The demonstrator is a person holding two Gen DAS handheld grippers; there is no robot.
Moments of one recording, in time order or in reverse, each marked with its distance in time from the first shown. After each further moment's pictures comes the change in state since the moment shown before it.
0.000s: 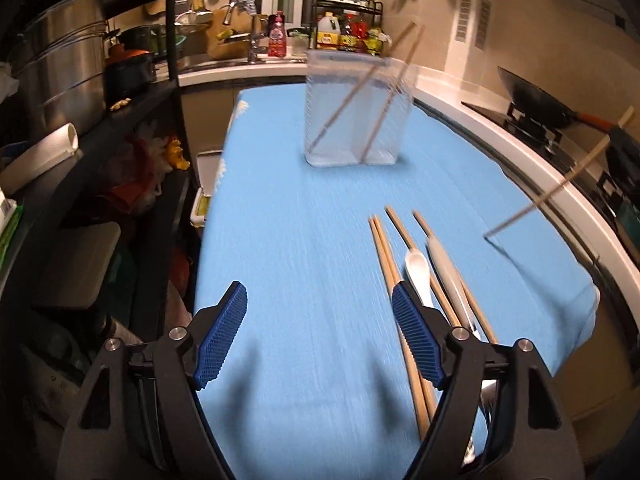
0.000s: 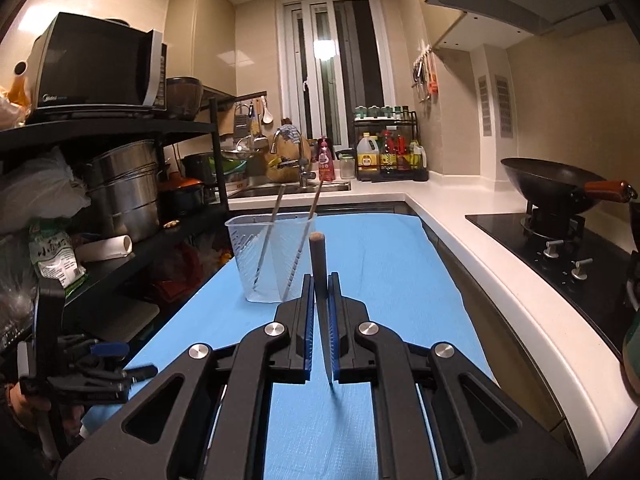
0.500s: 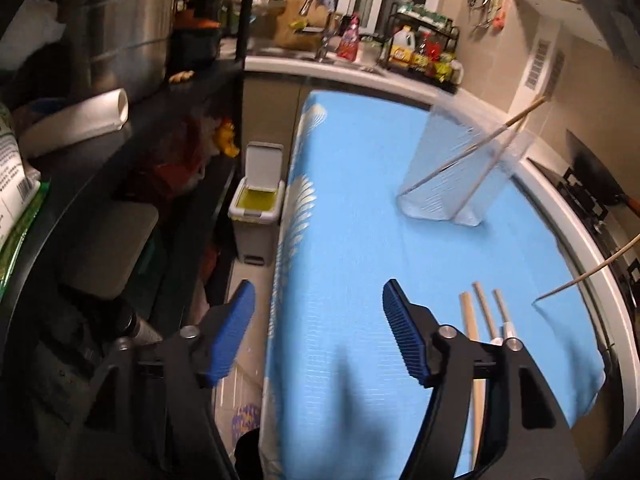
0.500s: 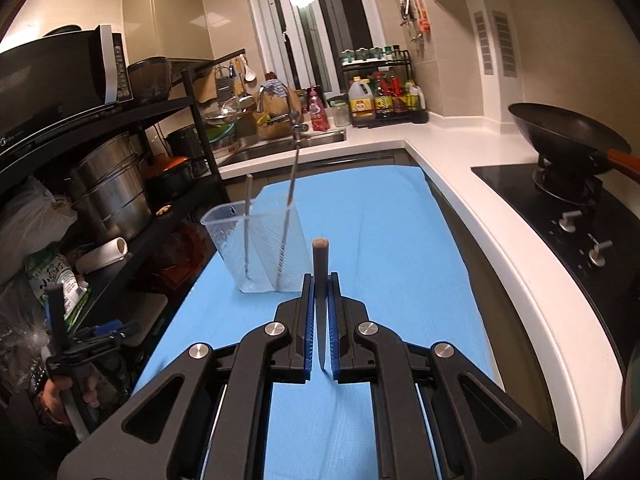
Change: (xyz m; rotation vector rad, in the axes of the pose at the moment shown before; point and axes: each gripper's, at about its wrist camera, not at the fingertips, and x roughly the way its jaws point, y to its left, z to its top) left arm 0.016 0.076 0.055 -0.212 -0.022 0.082; right arm 0.051 -0.040 0.049 0.124 0.227 0.011
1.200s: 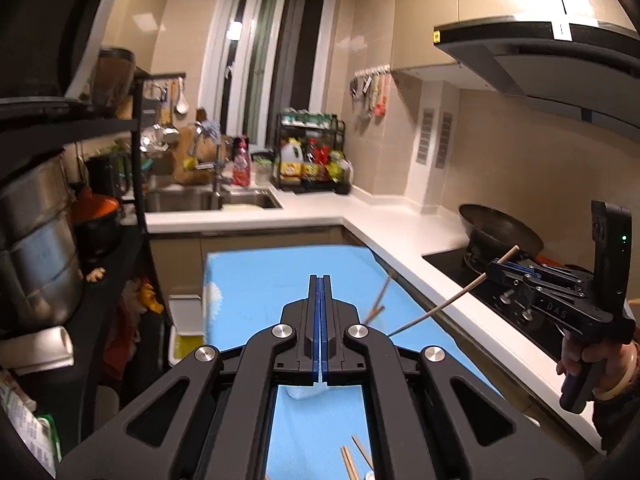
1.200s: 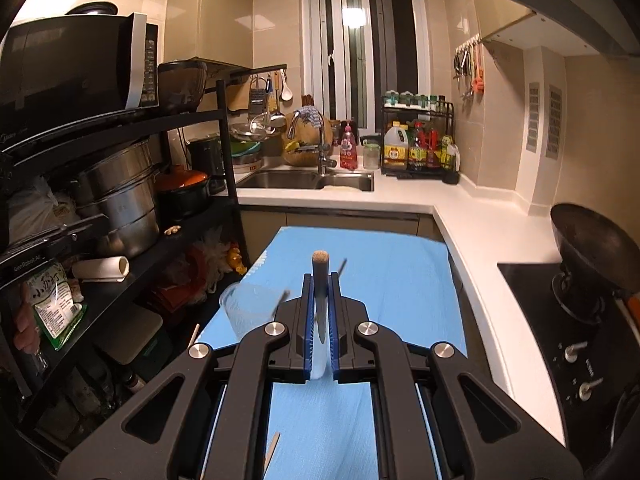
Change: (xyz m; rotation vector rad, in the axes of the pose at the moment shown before) left arm -0.105 -0.098 0.160 0.239 -0.299 -0.277; right arm 0.031 0.060 0.115 -0.197 -0.056 0.029
